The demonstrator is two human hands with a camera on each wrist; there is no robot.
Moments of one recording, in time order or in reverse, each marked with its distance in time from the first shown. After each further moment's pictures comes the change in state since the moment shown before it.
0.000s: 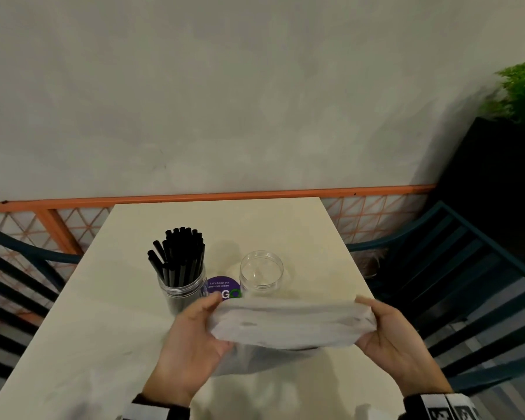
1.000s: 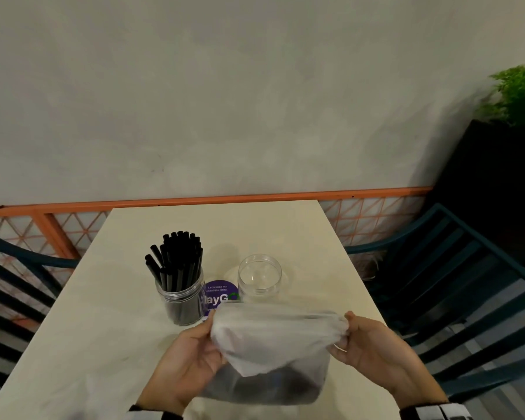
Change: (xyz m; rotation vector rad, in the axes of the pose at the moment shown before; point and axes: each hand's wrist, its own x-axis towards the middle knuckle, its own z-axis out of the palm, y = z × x) left_hand 0.010 -0.011 -0.019 0.033 0.108 -0.135; right_hand 0.004 0.013 0.003 -0.147 0.080 0.103
